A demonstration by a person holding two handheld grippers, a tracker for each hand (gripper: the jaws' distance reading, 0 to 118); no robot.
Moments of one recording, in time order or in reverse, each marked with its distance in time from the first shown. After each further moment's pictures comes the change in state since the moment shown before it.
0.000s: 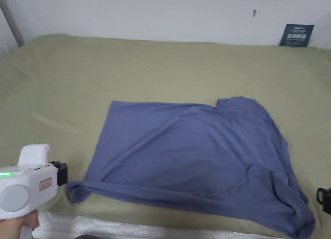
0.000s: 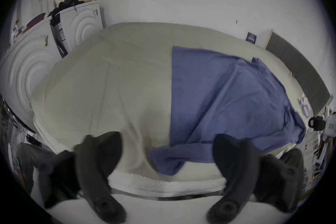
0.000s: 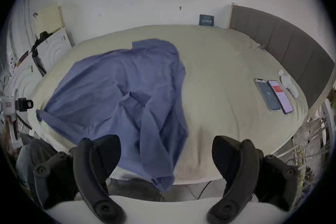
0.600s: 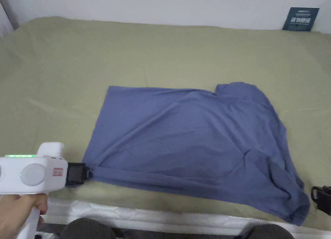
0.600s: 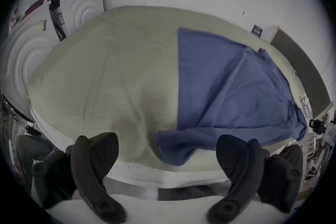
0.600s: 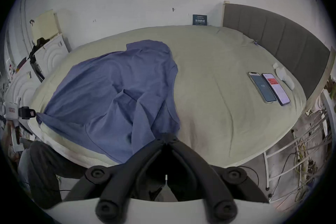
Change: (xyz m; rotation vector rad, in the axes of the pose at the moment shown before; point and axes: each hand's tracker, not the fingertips) left arm 0.011 -0.020 -0.066 -0.271 -0.017 -0.049; right arm 0.009 -0.028 -0.019 -0.066 -0.028 0.009
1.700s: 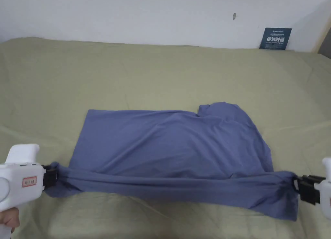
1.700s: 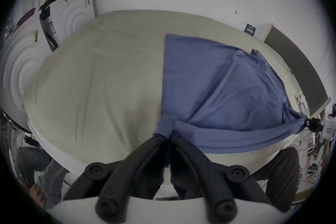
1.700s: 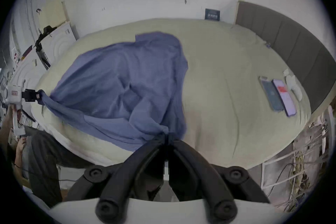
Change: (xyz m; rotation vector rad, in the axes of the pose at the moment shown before) left arm 0.017 0.066 0.034 0.156 -0.059 -0.015; right arm -0.007 0.087 -0.011 0.046 0.029 0.087
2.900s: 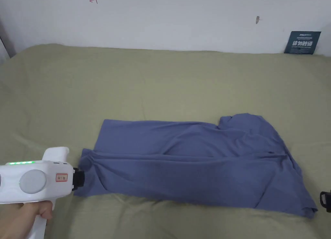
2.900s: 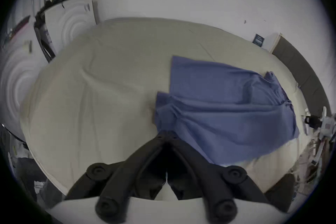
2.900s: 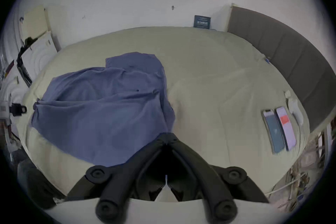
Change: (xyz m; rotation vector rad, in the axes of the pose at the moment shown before) left arm -0.001 0.021 -0.068 -0.082 -0.035 0.069; right arm 0.031 -0.003 -0.071 -0.095 -0.135 -0.147
